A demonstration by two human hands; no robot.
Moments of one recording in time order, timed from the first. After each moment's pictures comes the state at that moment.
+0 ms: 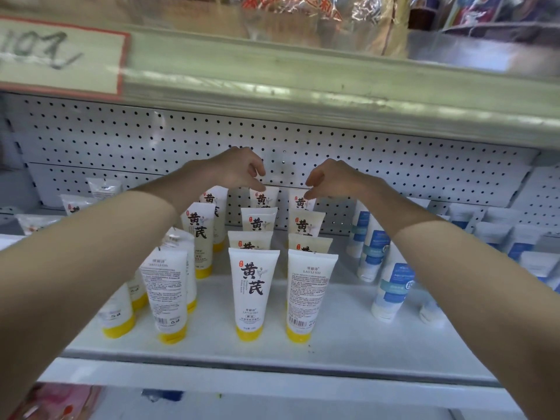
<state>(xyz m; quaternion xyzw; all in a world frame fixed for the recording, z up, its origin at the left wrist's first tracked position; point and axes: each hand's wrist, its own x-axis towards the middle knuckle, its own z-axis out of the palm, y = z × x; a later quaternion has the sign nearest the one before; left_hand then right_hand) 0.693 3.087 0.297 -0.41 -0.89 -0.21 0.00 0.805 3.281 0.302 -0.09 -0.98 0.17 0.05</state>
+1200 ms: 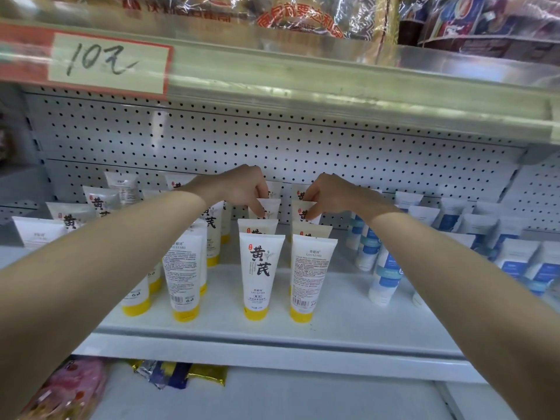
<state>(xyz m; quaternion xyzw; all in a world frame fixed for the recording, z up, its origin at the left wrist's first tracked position) 0.736 3.071 0.279 -0.45 -0.88 -0.16 -0.06 0.832 3.252 0.284 -0.07 -0.99 0.13 0.00</state>
